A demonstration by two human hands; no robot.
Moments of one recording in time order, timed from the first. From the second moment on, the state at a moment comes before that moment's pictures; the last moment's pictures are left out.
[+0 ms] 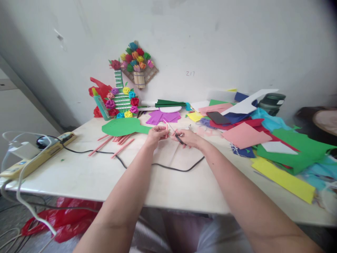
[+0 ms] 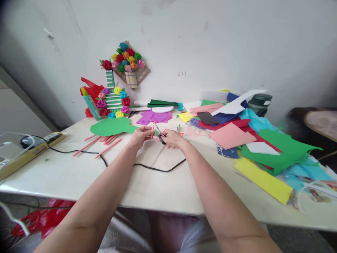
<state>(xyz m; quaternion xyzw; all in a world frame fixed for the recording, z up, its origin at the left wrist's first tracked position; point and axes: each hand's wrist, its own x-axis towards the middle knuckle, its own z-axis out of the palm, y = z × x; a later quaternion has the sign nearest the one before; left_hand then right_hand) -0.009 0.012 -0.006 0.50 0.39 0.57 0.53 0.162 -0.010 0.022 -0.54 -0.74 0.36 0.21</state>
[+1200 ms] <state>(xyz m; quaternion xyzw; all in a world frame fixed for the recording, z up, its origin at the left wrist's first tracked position) -0.009 0.014 -0.007 0.50 0.32 0.56 0.58 0.153 -0.008 0.007 -0.47 -0.73 0.38 0.31</state>
